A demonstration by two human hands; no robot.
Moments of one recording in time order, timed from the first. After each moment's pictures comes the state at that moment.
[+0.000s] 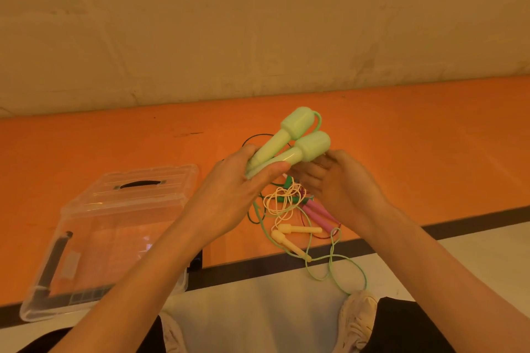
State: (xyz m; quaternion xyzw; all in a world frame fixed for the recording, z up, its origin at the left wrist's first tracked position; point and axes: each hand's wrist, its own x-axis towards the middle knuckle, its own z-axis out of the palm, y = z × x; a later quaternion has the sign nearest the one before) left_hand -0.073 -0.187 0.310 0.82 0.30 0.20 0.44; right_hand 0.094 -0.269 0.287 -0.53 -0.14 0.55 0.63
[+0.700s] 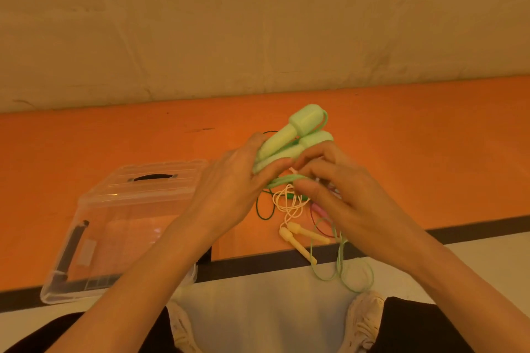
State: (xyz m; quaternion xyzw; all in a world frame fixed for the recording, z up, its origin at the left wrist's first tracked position) left_hand -0.079 -0.183 0.305 0.88 0.34 0.19 0.27; right_hand 0.064 -0.305 0.323 -0.63 -0.65 0.21 0.38
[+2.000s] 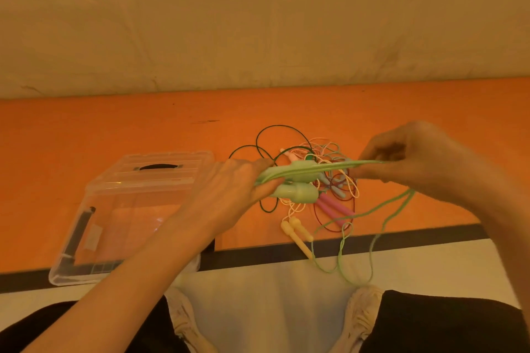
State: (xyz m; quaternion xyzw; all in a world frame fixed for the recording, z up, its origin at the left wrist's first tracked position) left_hand -0.098 -0.182 0.289 0.95 0.30 0.08 0.04; right_hand 0.124 -0.307 0.358 -0.75 -0.57 0.24 0.24
